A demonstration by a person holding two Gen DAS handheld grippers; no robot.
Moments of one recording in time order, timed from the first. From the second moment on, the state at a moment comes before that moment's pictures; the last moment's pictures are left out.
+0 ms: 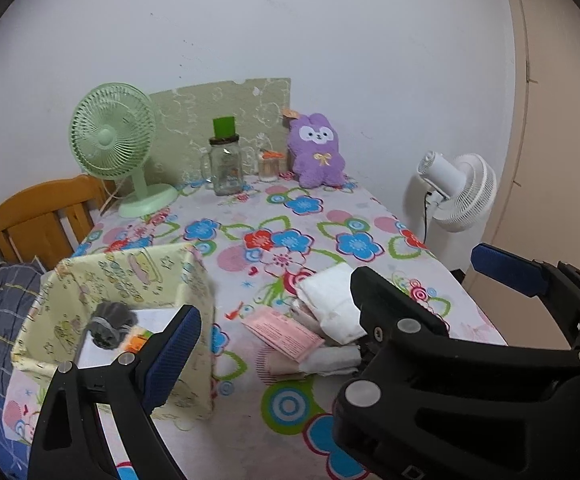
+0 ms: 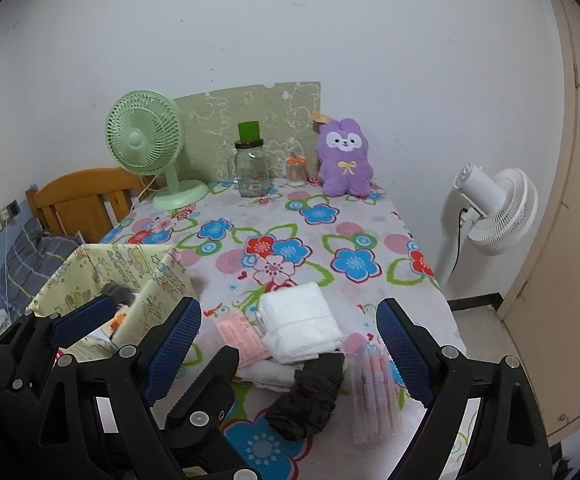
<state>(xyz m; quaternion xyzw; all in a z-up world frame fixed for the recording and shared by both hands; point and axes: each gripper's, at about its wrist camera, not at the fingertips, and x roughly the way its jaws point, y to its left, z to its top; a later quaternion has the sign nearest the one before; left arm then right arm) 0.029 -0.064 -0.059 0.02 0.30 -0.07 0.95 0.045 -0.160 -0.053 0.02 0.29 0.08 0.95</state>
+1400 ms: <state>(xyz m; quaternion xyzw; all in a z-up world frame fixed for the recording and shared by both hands) 0.057 -0.137 -0.151 0.04 0.39 -0.12 0.91 0.066 -0.232 -0.156 0.06 0.37 0.03 0.93</state>
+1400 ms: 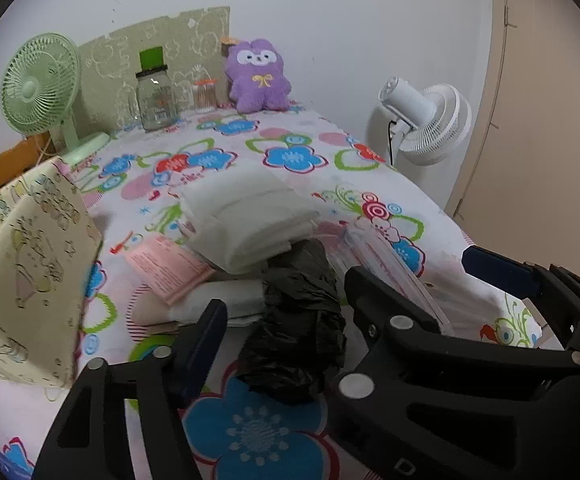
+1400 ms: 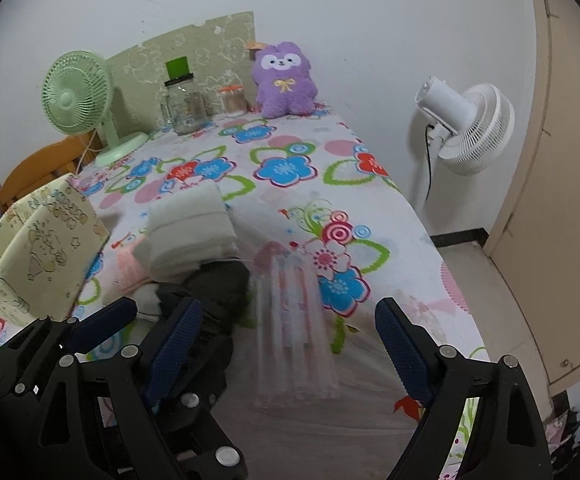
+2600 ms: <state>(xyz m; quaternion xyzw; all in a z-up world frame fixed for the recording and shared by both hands) 0.066 -0.153 -0.163 0.06 0.41 -0.12 0.90 0.088 -0.244 -0.181 0.09 0.40 0.07 0.91</state>
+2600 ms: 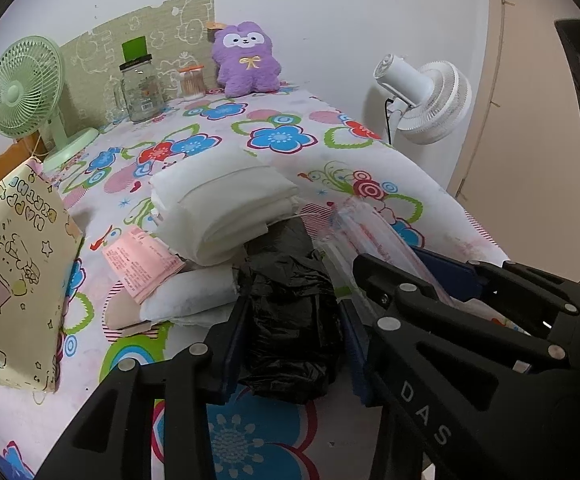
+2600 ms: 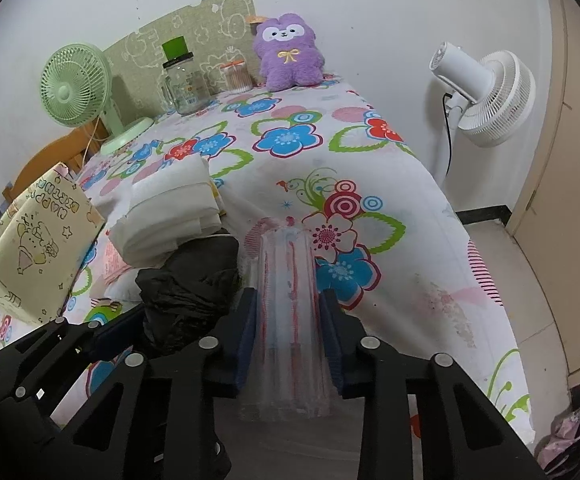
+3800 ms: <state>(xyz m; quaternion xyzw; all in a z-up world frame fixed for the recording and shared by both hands) 0.036 -0.146 -0.092 0.05 0.34 -0.13 0.93 0.055 -0.239 -0.104 0.06 0.34 0.06 0.94</state>
